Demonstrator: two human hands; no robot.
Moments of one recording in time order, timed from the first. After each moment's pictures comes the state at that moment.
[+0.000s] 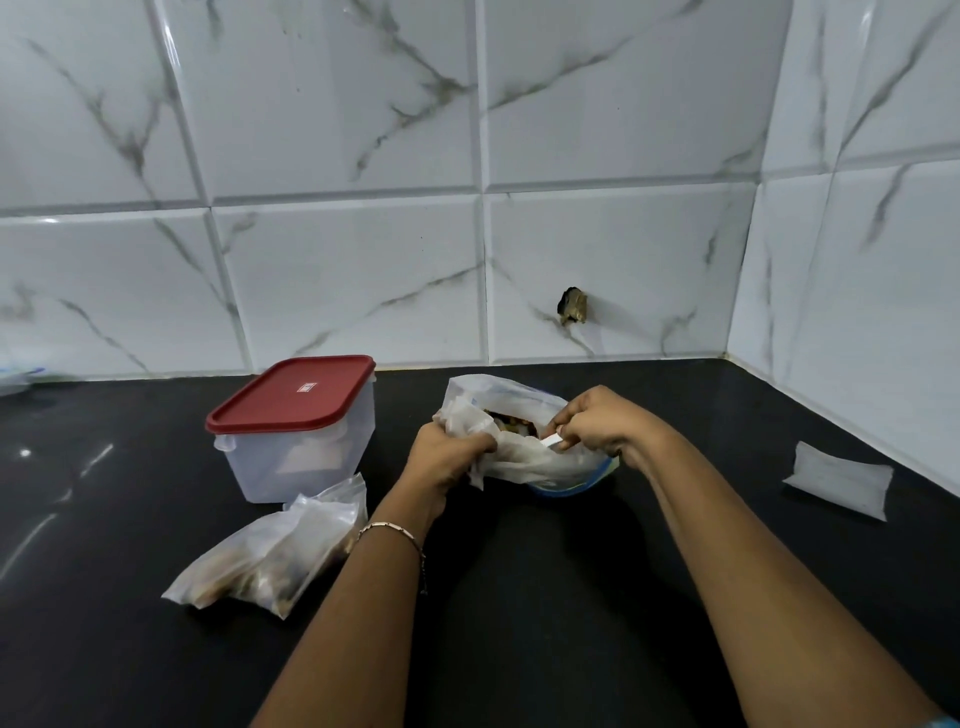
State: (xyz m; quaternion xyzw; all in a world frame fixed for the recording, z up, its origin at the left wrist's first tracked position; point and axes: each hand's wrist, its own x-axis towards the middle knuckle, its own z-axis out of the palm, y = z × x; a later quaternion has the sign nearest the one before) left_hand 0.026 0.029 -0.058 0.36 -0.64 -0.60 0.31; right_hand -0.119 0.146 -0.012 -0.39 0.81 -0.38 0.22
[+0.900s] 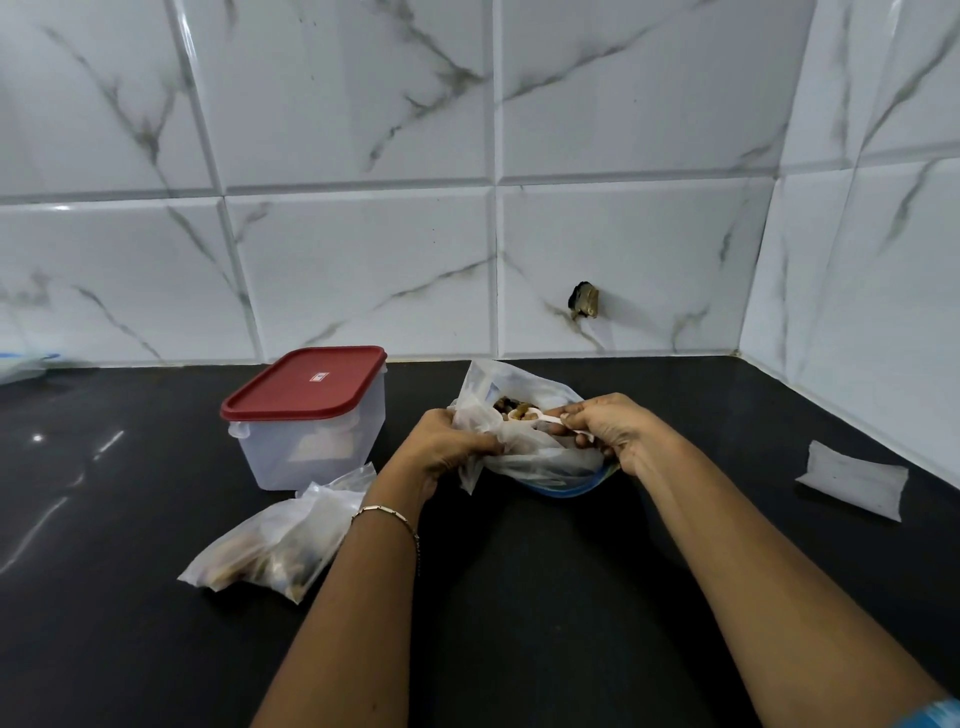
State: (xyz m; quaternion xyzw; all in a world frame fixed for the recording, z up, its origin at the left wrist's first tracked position) left_hand 0.041 0.016 -0.048 0.33 -0.70 -0.58 0.24; right_hand -0.113 0.139 -0.024 -0.25 0.71 -0.57 0.33
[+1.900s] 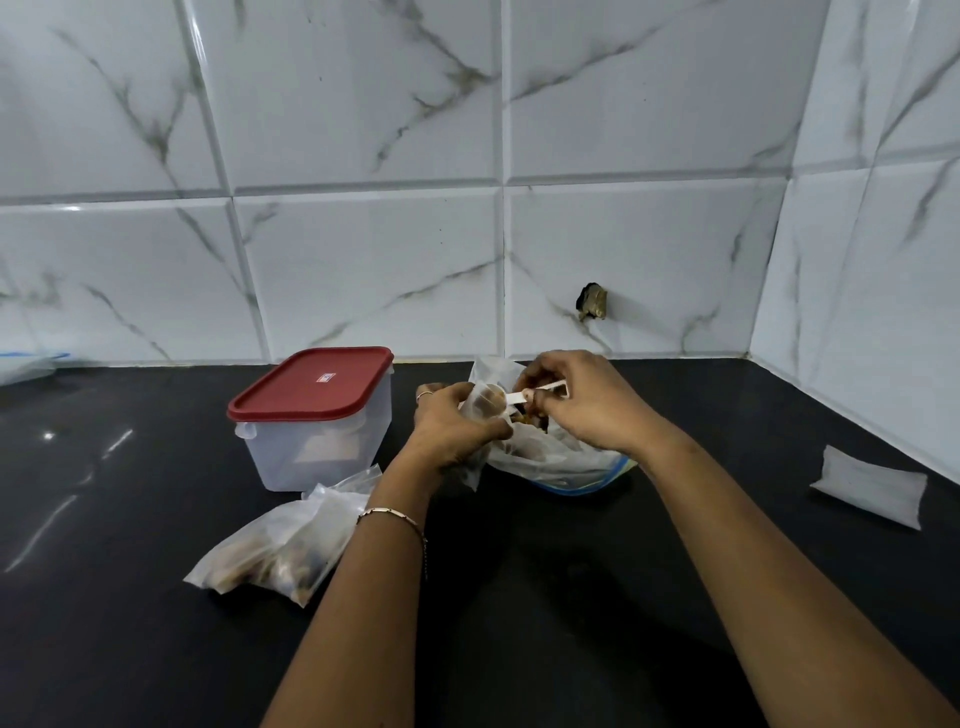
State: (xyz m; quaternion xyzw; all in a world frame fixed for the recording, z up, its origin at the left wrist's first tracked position) left_hand 0.037 0.013 -0.037 0.34 -0.77 -0.45 0.29; right_hand -0.080 0.143 0.007 -0.57 0.72 -0.39 0.05
